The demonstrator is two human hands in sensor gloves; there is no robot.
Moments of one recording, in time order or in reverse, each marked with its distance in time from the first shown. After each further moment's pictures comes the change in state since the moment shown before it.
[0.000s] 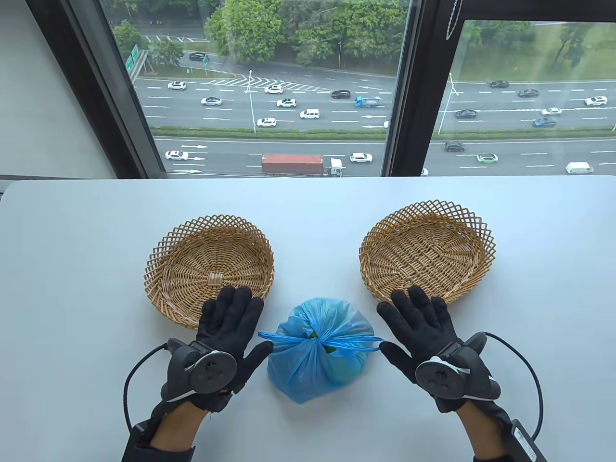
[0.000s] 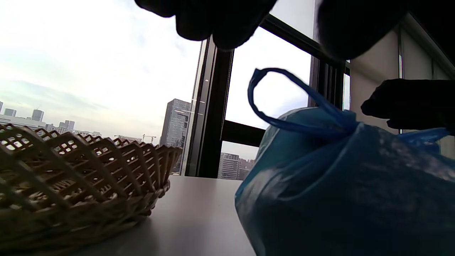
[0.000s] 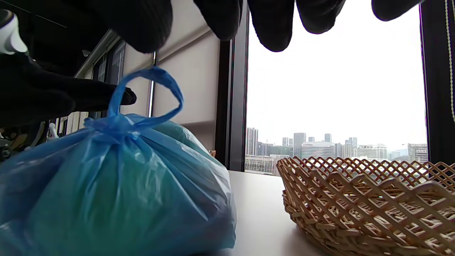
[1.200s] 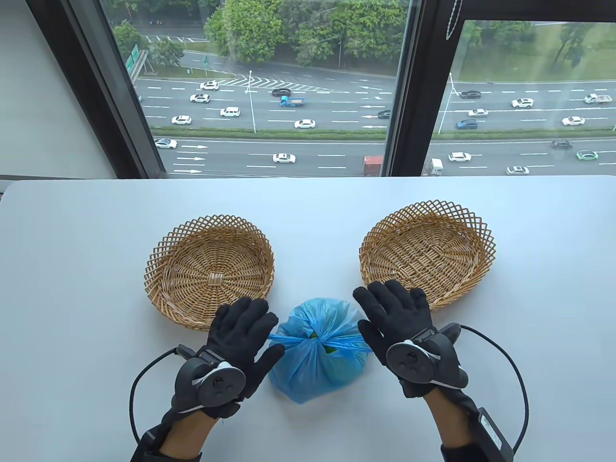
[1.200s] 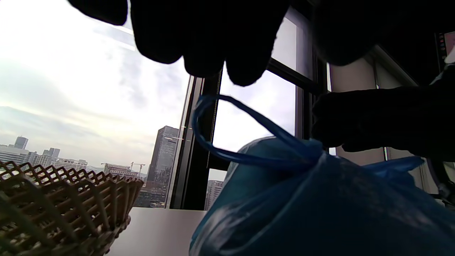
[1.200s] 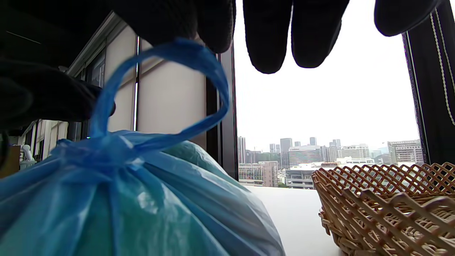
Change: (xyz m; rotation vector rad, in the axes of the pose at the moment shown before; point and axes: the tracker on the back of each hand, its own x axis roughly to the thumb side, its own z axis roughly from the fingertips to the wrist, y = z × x) left_hand 0.025 0.003 0.001 0.127 -0.048 0.010; right_hand 0.032 0.020 -0.038 -0.021 0.058 -0.046
